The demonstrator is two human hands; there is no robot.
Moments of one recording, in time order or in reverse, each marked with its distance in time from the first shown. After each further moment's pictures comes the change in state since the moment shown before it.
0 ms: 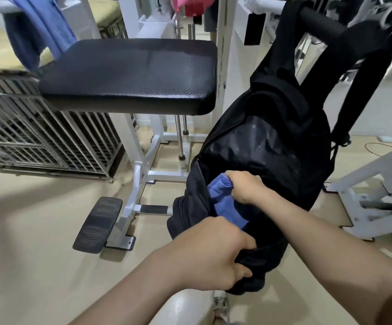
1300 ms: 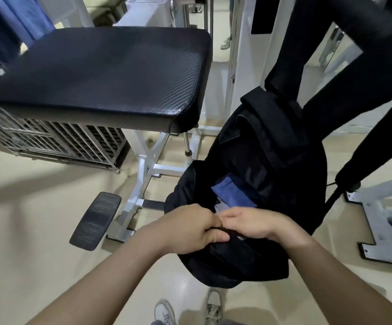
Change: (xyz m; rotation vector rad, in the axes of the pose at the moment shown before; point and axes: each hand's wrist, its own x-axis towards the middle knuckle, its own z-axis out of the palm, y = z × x) left_hand 0.132 -0.087 -0.012 0.030 -0.100 -0.237; right_hand 0.025 0.059 -0.020 0.691 -0.631 -0.215
